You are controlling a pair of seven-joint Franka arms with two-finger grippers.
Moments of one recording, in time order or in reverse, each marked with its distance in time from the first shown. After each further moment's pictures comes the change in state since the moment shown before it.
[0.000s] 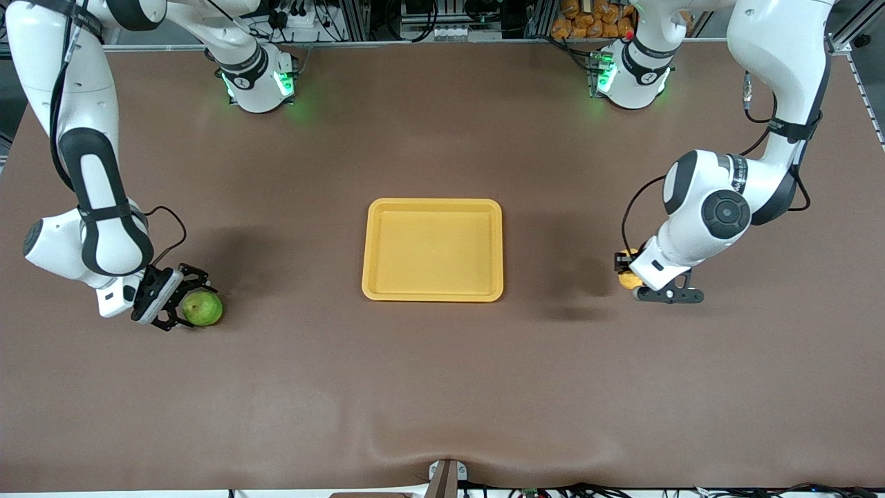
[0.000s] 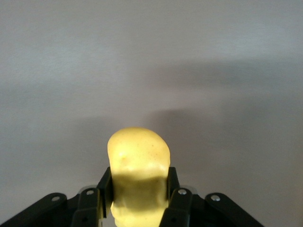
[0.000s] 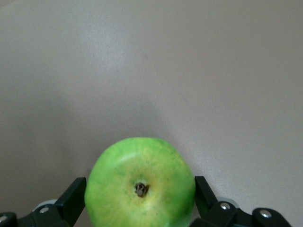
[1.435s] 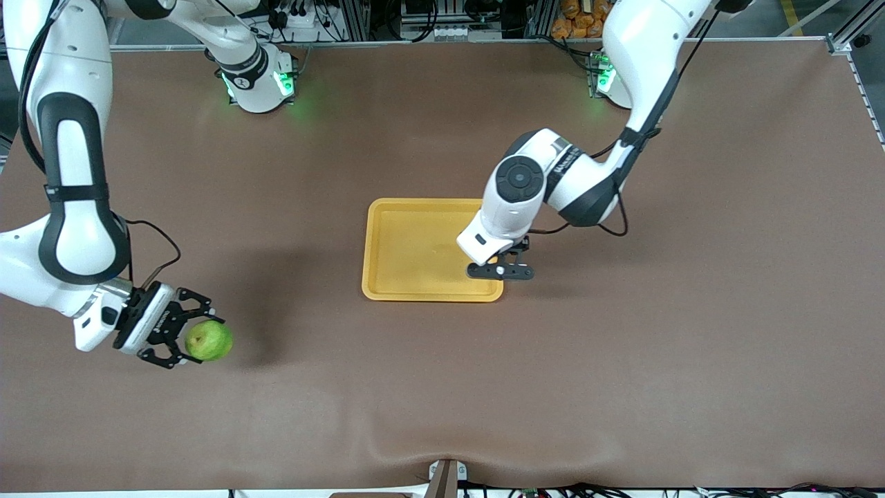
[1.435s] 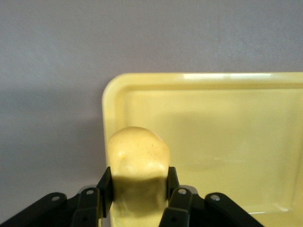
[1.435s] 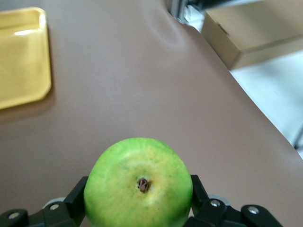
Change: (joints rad) left arm -0.441 0.246 -0.048 0.377 0.019 -0.094 -0.531; right arm 0.116 -0.070 0.009 0.263 0.009 -0.213 0.082
